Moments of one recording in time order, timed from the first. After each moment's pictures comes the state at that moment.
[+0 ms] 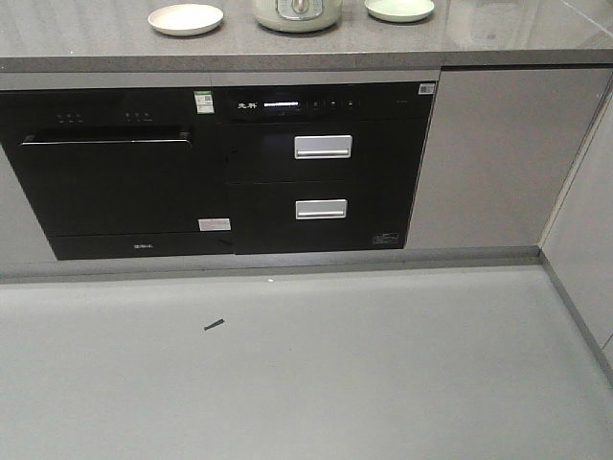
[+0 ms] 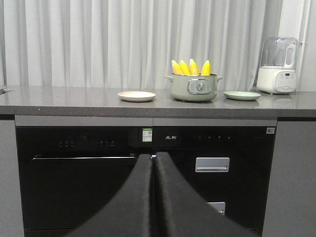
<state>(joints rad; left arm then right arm) -0.02 -0.01 0.02 -0.03 -0.04 -0.04 0.02 -0.01 0.03 0.05 -0.02 -0.06</state>
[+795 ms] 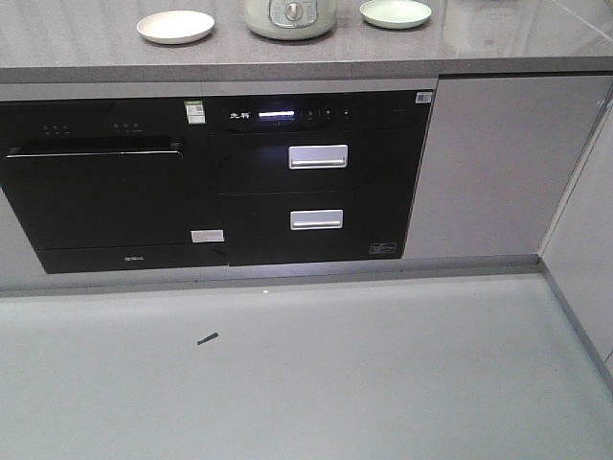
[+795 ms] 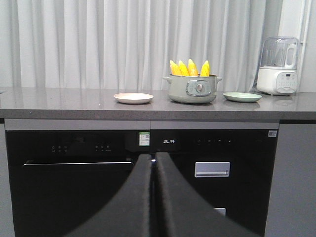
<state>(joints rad) -0.02 -0.01 0.02 -0.03 -0.04 -0.04 0.02 -0.01 0.03 0.05 -0.02 -0.06</state>
